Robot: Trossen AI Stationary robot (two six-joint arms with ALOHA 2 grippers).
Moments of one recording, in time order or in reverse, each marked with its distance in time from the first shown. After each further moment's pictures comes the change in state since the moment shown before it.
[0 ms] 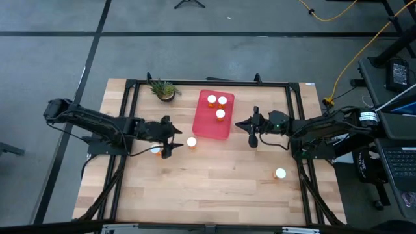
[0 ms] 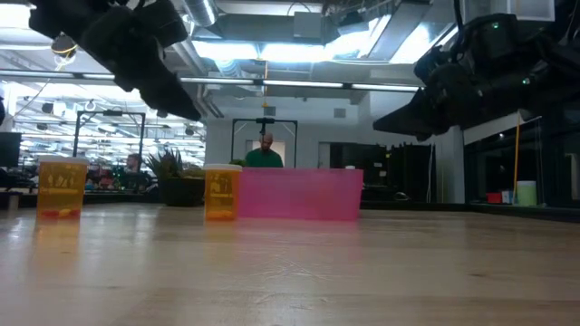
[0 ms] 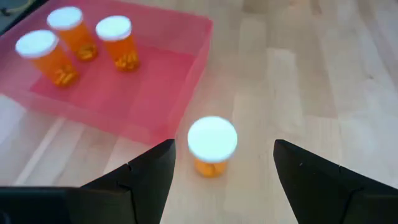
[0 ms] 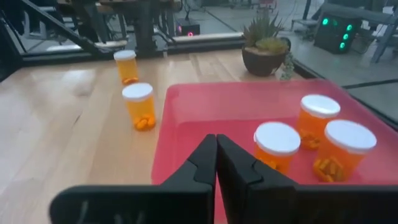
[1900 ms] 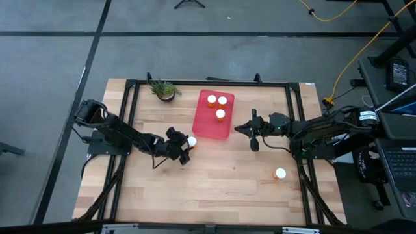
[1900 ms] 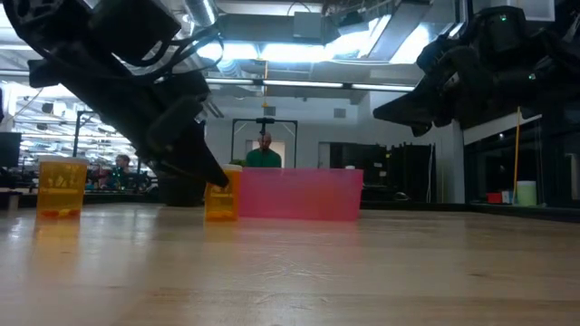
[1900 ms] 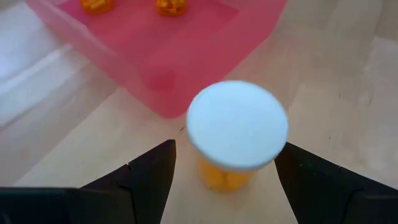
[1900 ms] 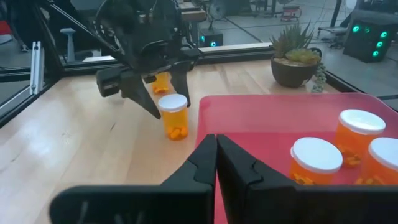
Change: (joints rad) left arm -0.148 0.541 0.004 0.366 -0.398 -0.400; right arm 0.053 0.000 0.001 0.048 -0.050 0.027
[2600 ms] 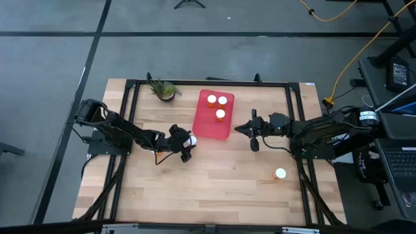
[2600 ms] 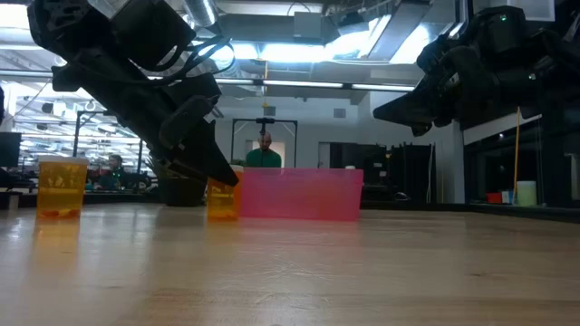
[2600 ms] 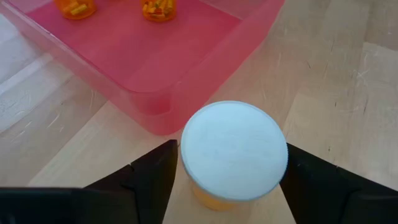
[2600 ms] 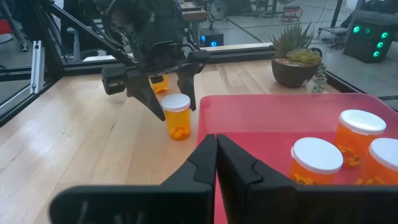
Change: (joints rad) left arm 0.081 0.000 0.000 0.059 0.120 0.092; right arm 0.000 0.000 0.000 -0.001 -0.002 -0.004
